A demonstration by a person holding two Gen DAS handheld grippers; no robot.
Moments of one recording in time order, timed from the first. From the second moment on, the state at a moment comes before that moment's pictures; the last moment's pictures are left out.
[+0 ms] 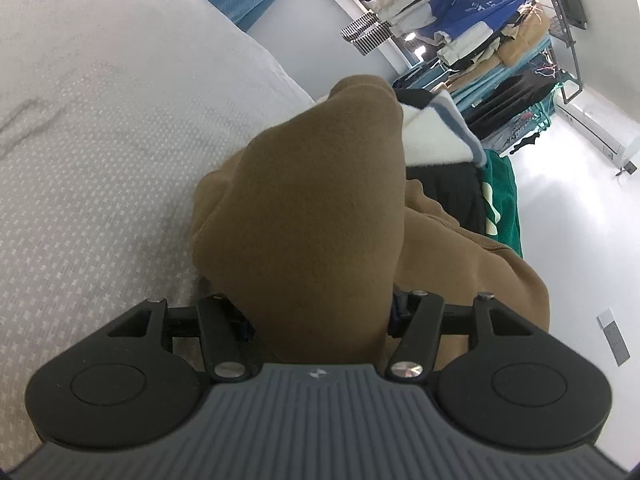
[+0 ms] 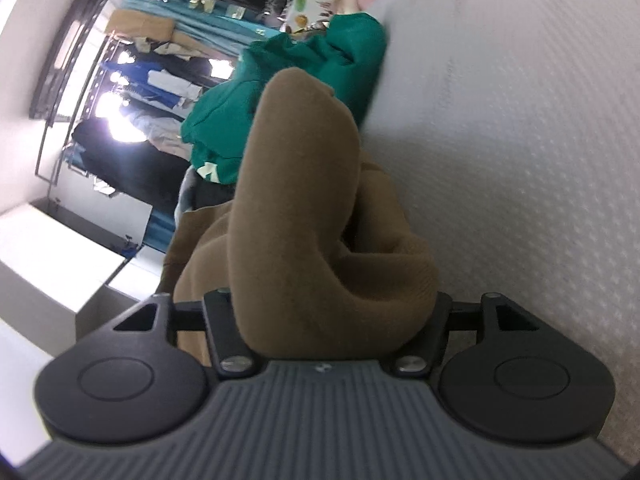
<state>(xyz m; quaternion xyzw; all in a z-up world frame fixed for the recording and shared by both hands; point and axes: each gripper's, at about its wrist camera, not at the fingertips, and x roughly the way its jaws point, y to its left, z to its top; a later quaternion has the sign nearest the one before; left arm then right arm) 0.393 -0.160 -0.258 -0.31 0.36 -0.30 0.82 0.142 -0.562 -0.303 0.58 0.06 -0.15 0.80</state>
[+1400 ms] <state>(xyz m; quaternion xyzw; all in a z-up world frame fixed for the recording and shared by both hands) 0.162 -0.151 0.032 -0.02 0.25 -0.31 0.92 0.065 -0.420 -0.035 0.22 0.14 -0.14 0.95</state>
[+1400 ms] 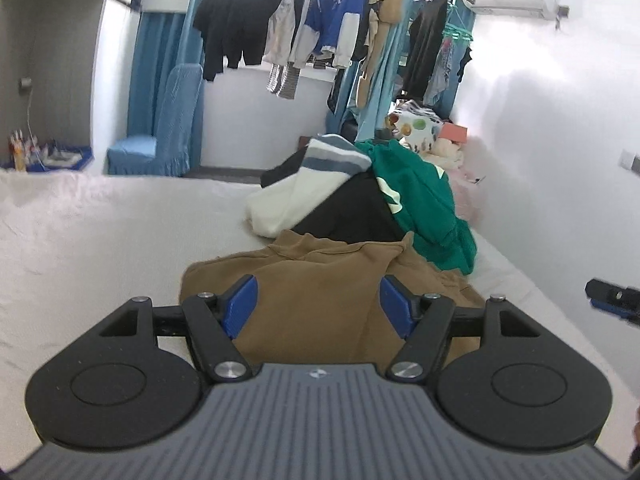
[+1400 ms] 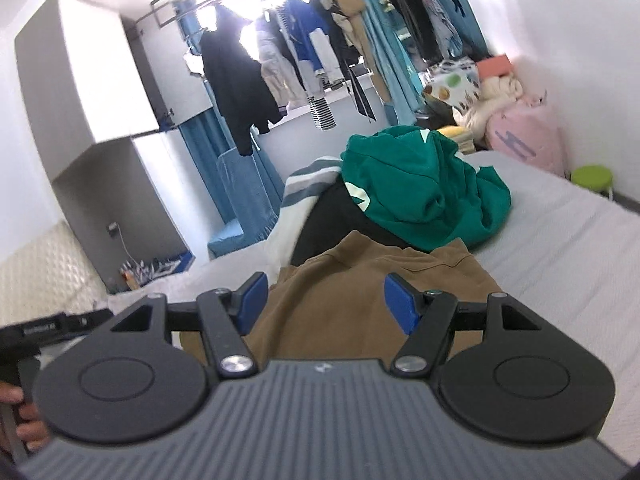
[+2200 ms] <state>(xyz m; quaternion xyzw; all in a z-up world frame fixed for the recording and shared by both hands) 0.075 -0.162 0.003 0.01 0.23 -0.32 0.92 0.051 -0.358 -0.071 0.13 0.19 -0.15 0.96</state>
